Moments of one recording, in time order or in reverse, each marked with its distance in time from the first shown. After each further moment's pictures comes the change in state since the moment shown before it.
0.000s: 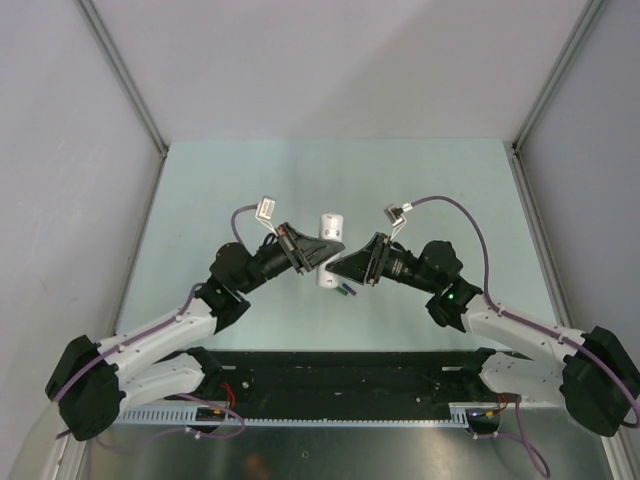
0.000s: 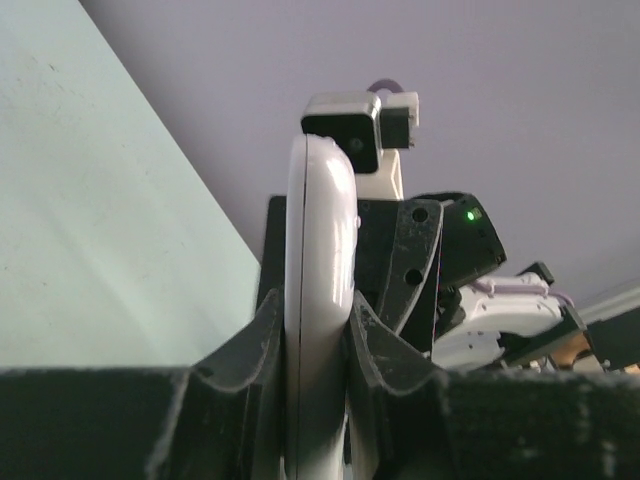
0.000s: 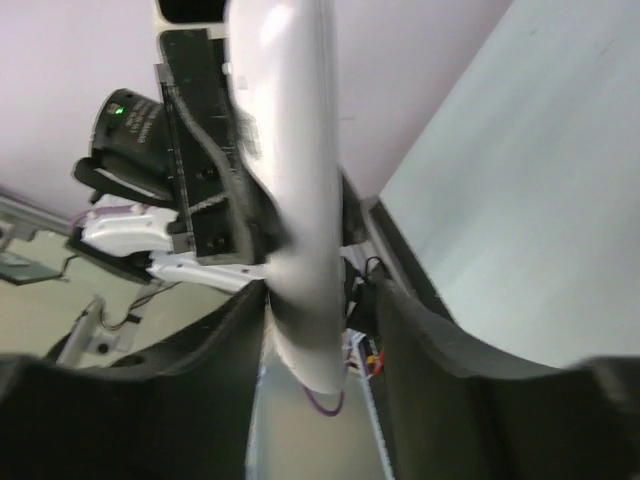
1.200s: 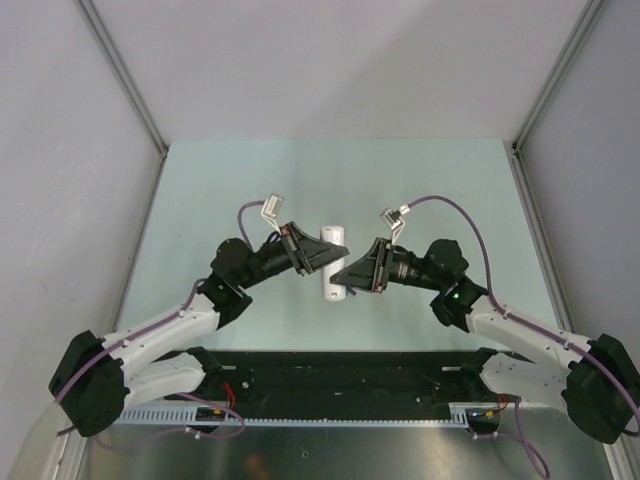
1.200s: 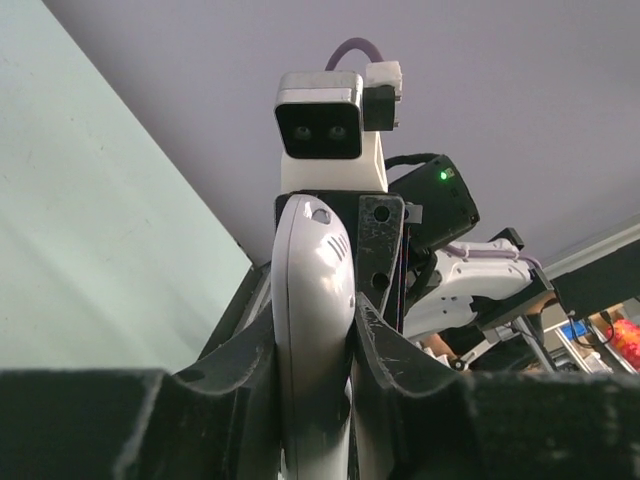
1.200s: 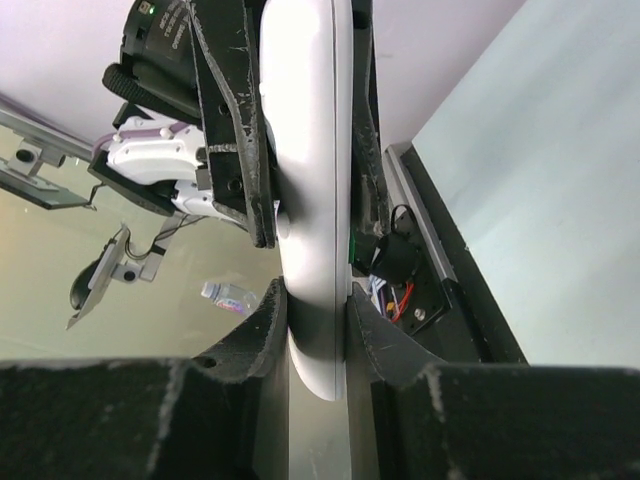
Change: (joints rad) left arm 0.024 0.045 0.025 0.042 0.130 -0.018; right arm -0.034 -0.027 -0.001 -0.005 -0.201 0.006
